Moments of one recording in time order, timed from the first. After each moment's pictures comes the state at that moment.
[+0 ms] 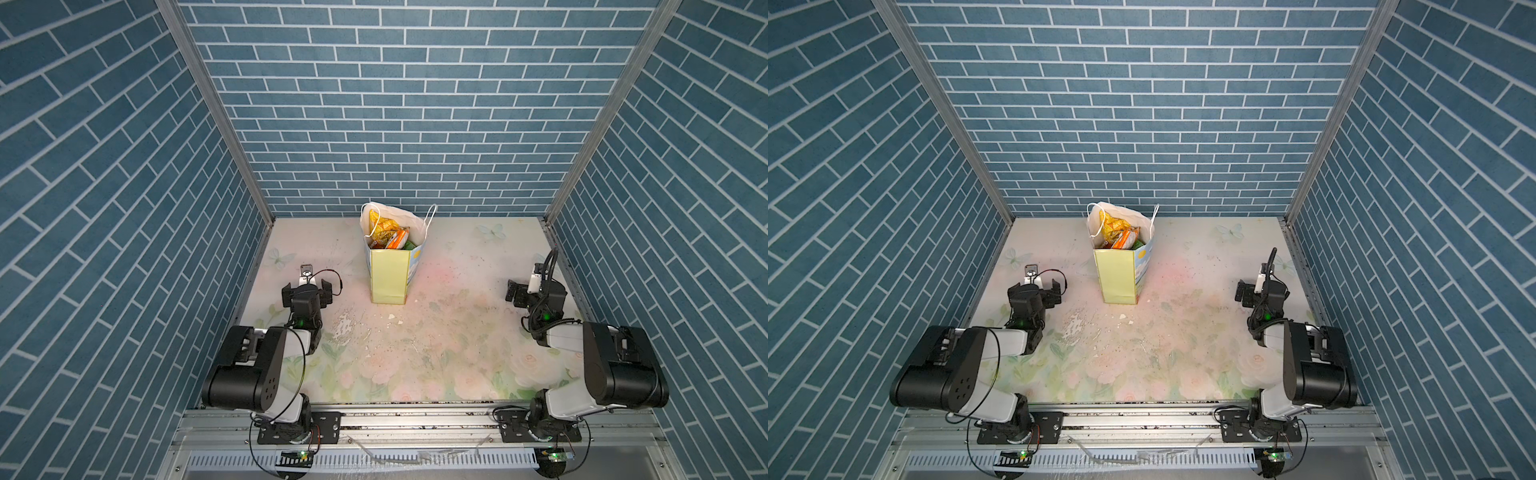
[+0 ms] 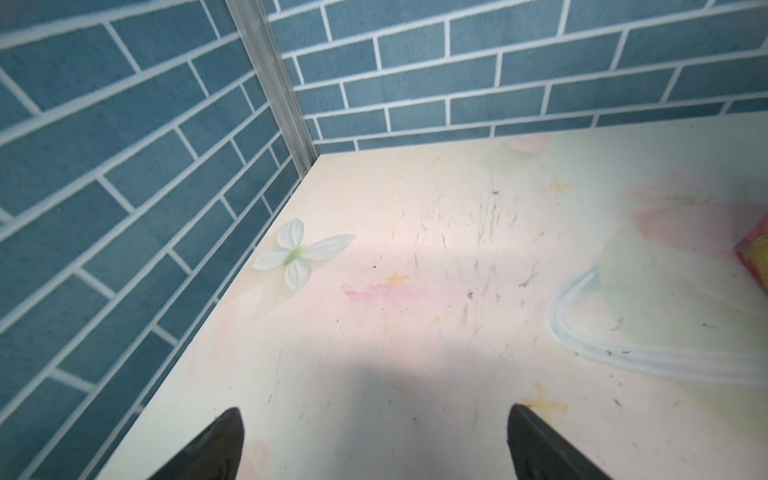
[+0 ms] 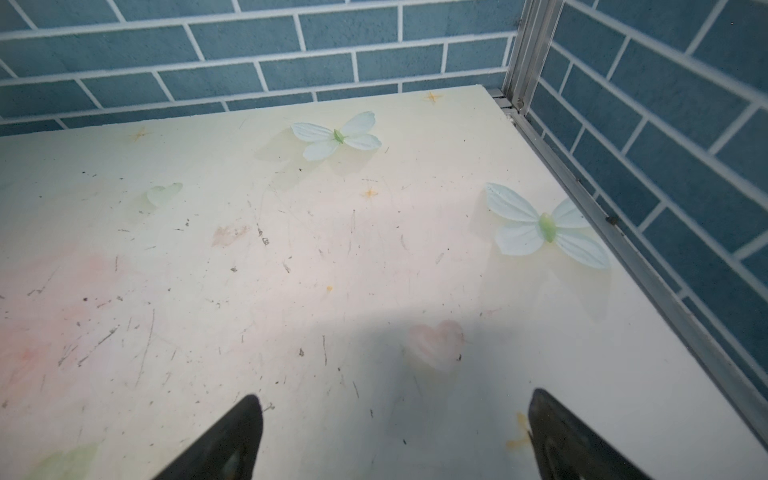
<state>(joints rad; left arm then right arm) -0.11 1.46 0.38 0.70 -0.42 0.04 -0.05 1.45 0.42 0.62 -0.02 0.02</state>
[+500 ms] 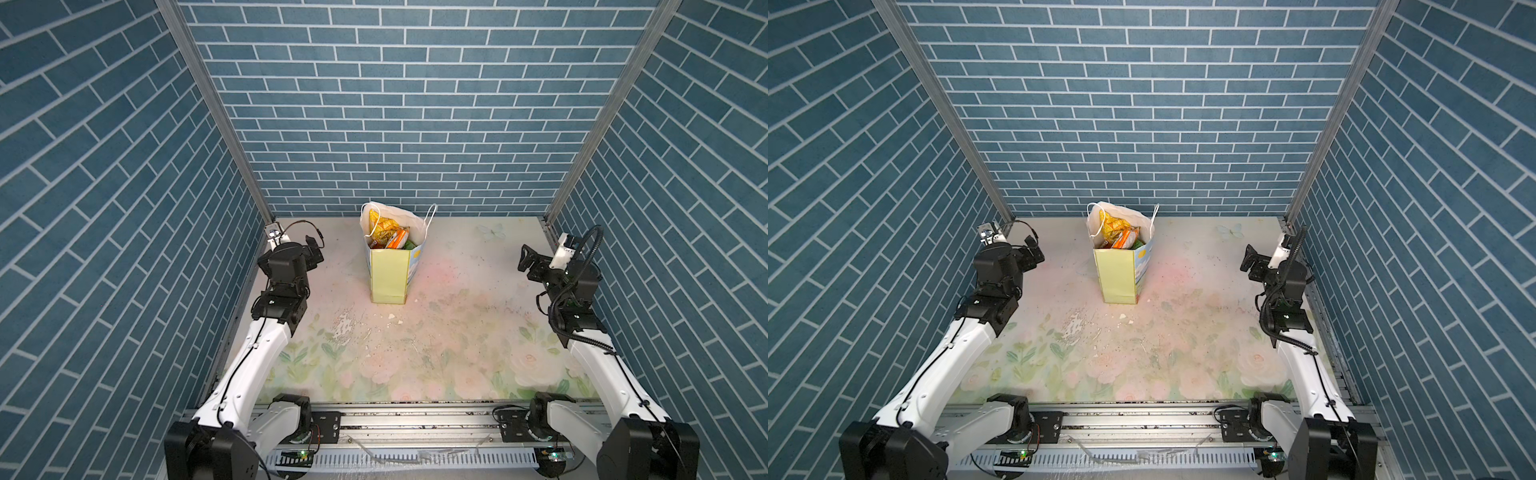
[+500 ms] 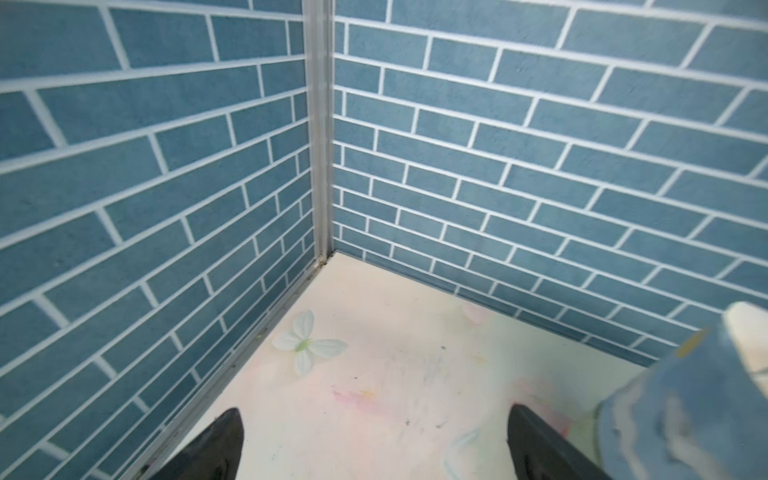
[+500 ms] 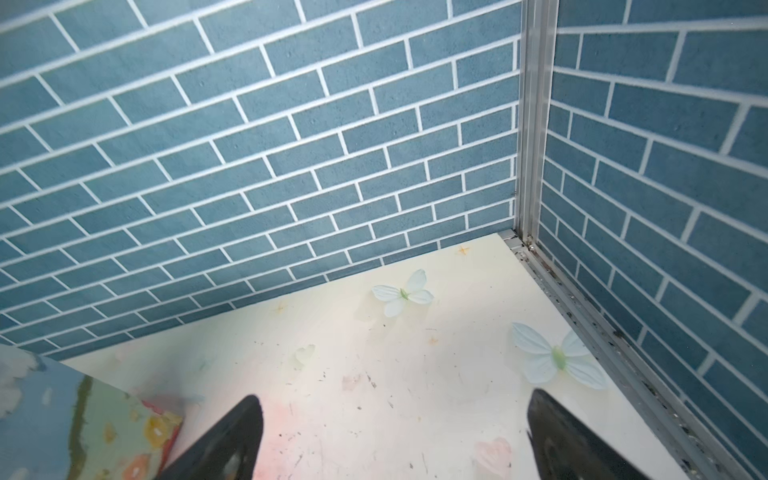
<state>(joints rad) -0.14 1.06 0.93 -0.16 -0.41 -0.31 -0.01 1.01 0.69 0.13 -0.06 0.29</state>
